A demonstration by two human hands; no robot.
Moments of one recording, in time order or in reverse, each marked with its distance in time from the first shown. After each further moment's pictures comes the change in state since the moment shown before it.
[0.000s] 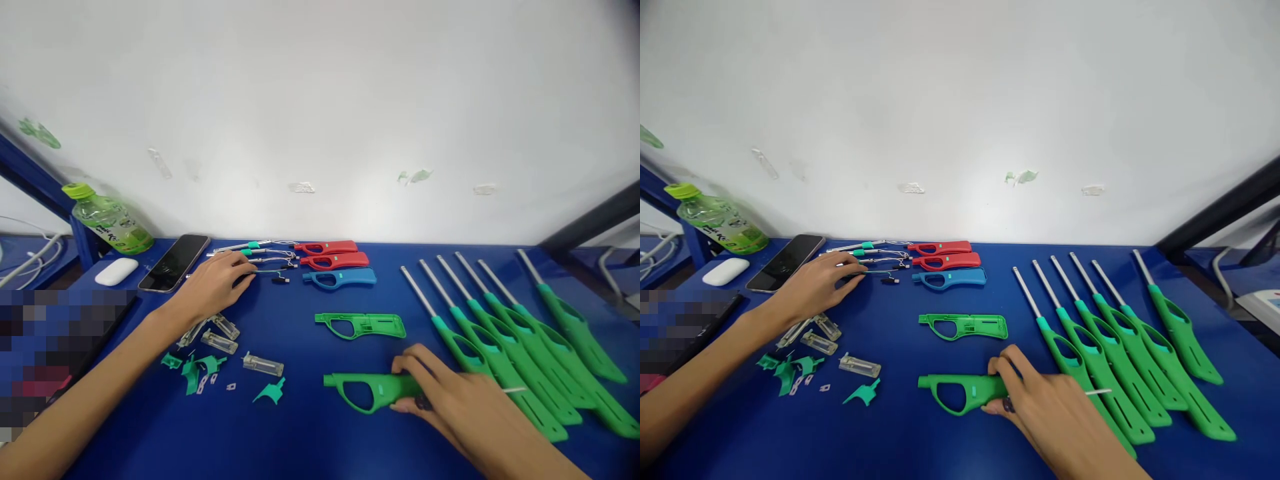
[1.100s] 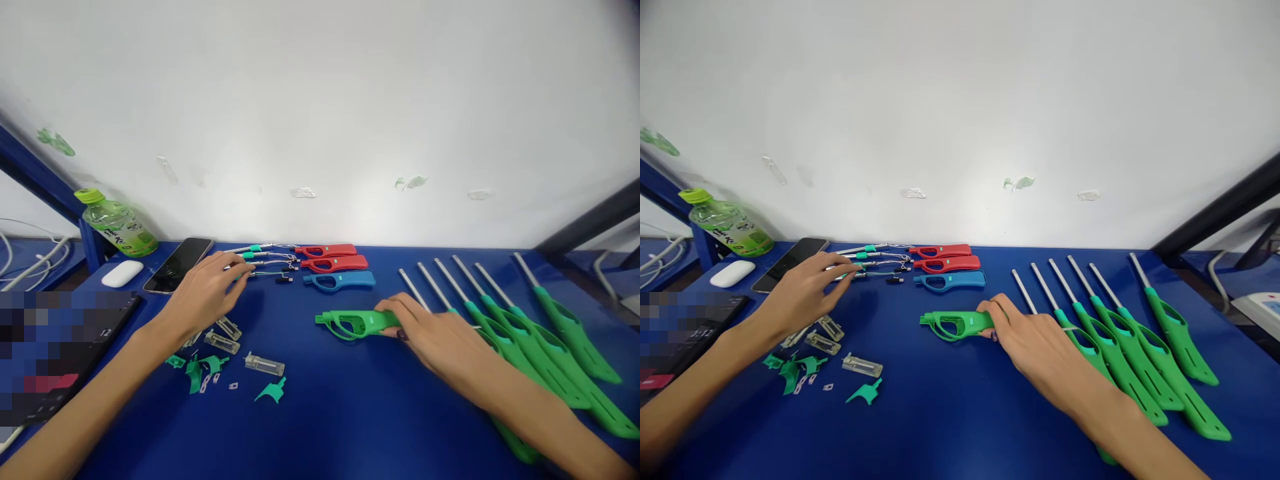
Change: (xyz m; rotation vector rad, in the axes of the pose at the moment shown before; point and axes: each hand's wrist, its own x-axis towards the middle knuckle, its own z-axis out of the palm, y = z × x) left_hand -0.010 0.022 -0.026 0.011 0.277 -0.001; right_hand 0.053 0.039 -0.009 -0.002 -0.085 0.017
